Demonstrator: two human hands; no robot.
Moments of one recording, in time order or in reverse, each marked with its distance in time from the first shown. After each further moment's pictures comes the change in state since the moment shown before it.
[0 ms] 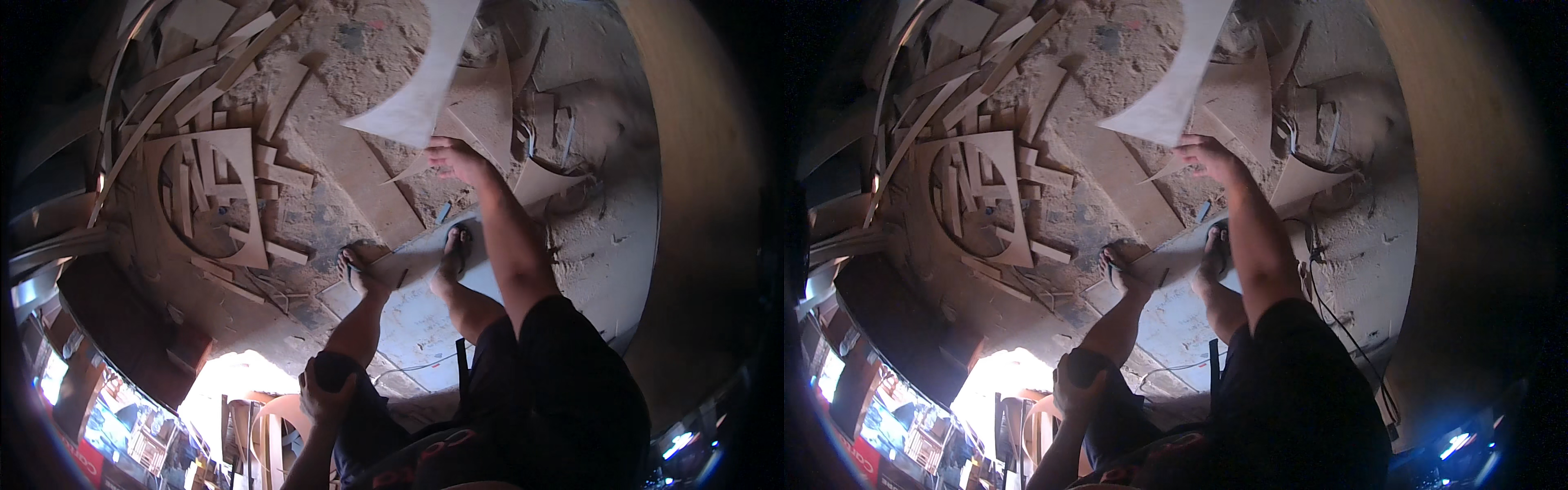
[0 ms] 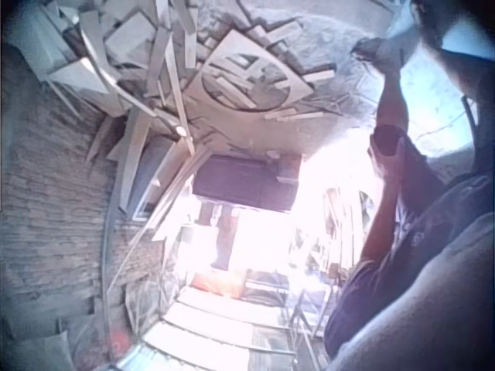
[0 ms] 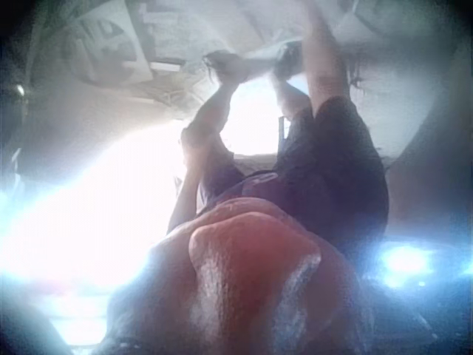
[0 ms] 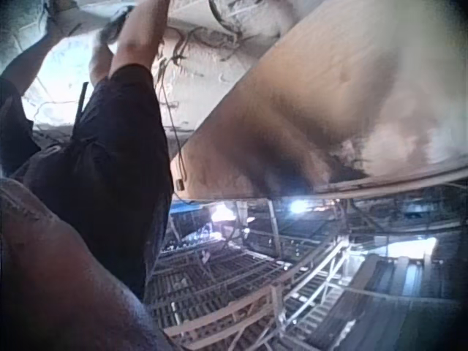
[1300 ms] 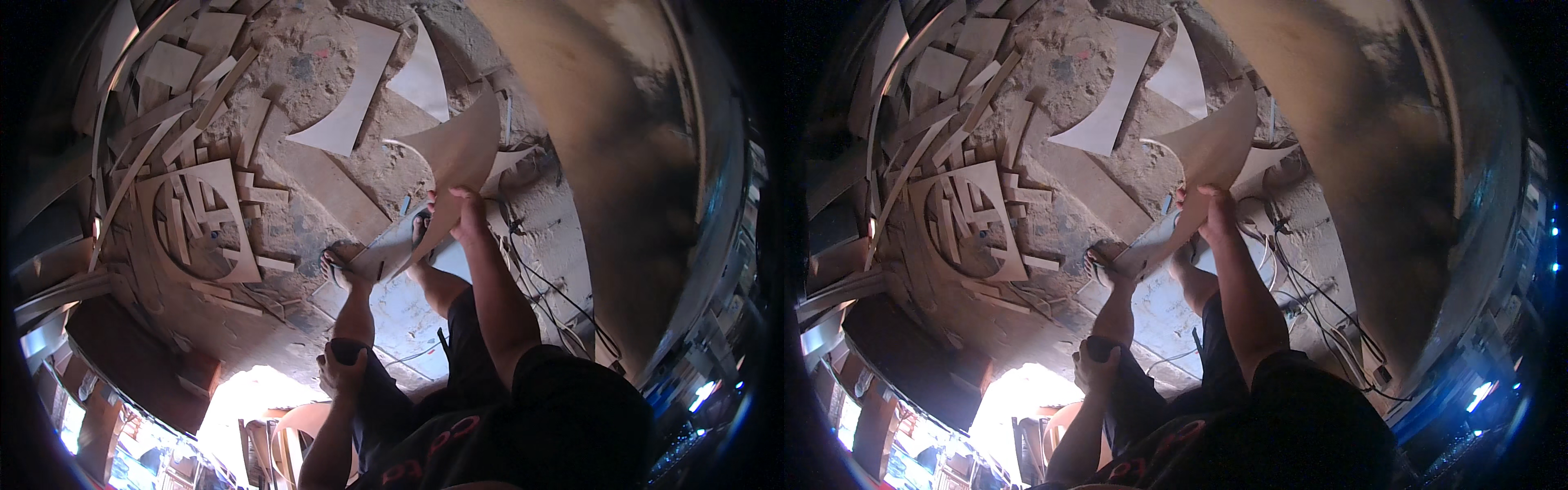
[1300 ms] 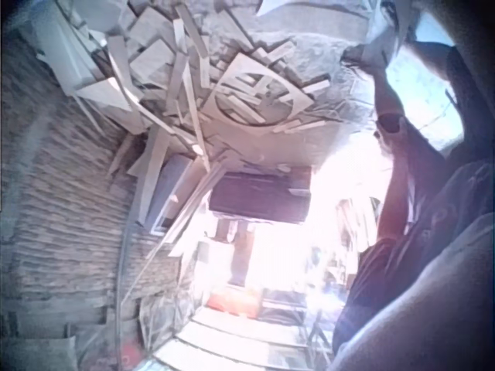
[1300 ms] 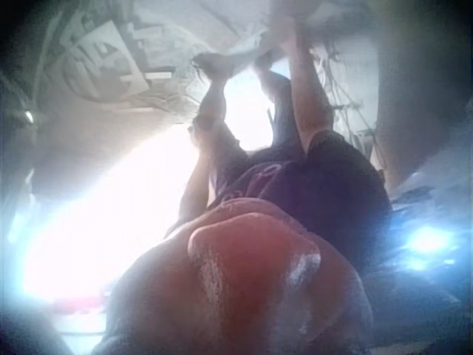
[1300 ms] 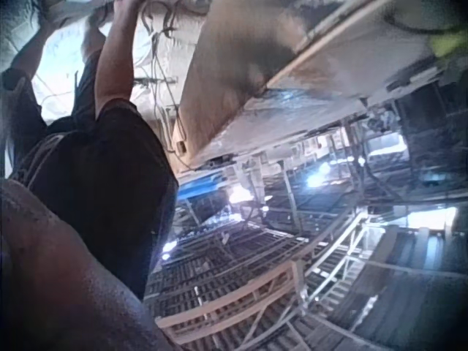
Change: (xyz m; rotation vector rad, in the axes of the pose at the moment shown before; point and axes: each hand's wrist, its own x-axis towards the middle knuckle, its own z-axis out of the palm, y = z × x) left_hand -0.028 0.044 0.014 0.165 -0.112 -0.058; right_hand -0.241 0.005 0.011 0.829 0.238 -0.137
